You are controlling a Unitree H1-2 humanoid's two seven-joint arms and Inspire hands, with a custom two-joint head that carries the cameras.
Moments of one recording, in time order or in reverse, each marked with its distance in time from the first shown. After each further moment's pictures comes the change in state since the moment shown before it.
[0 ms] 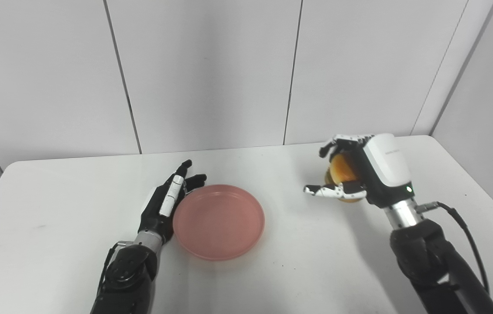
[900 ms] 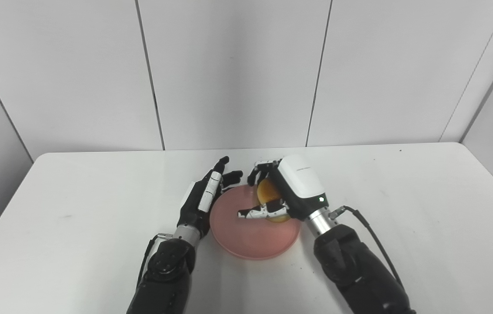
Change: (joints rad) left arm -0.031 -0.058 -0.004 0.090 0.040 -0.097 0.043; right arm -0.175 0.262 0.238 0.394 -0.095 -0.015 -0.012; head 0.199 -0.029
